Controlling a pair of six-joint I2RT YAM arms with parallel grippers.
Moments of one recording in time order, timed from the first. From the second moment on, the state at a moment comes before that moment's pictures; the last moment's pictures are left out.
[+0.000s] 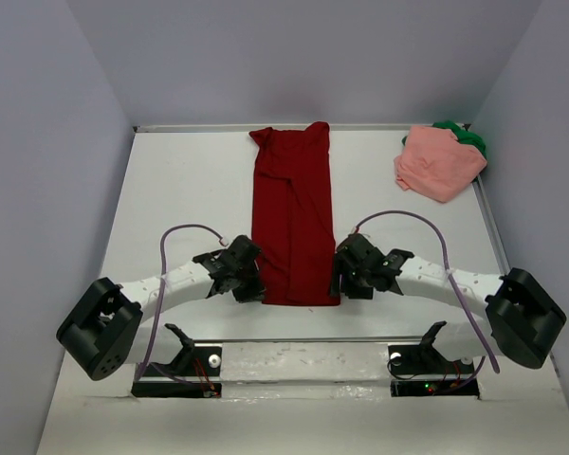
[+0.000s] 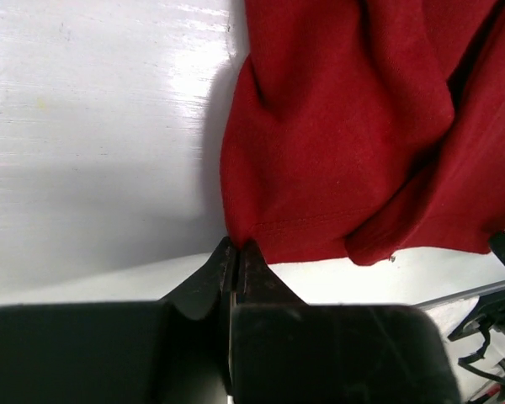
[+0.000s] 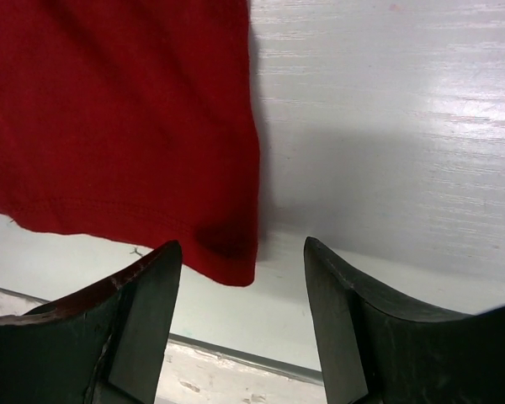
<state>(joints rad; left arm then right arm) -0.73 1.27 0.55 -0.39 0.05 -1.02 0.82 1.30 0.66 -0.46 0.07 0.90</state>
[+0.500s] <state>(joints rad) -0.73 1.27 0.54 -0.39 0.05 -1.02 0.82 1.34 0.64 -0.38 0.04 0.91</state>
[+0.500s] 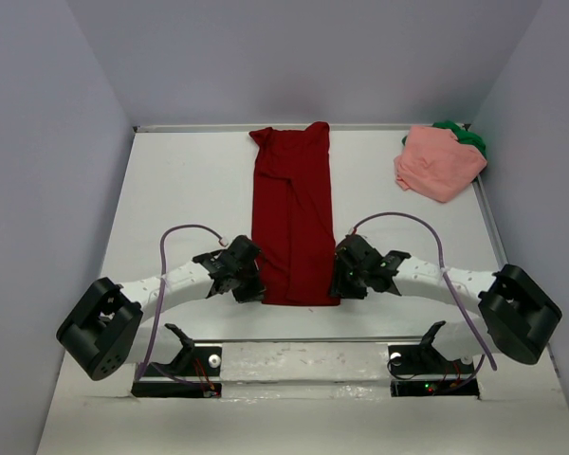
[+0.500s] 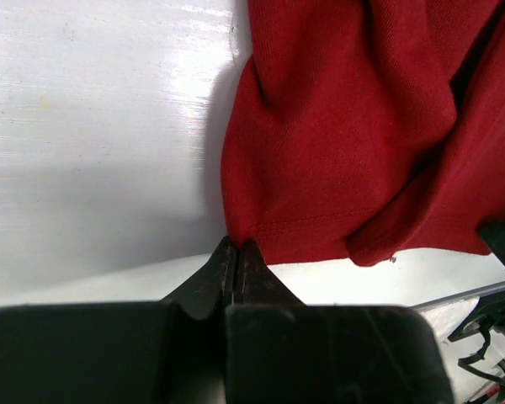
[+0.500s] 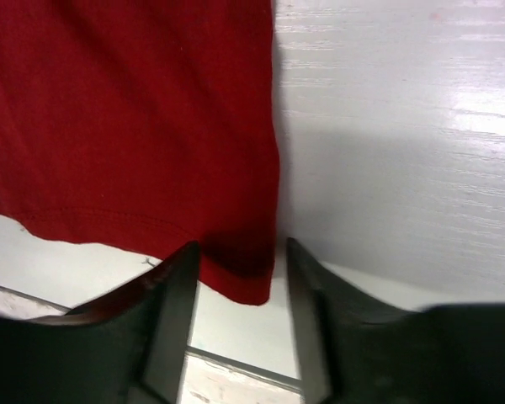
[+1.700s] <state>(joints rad) -0.82 0.93 0.52 -0.61 0.01 -1.15 1.01 1.22 0.65 -0.55 0.26 1.16</state>
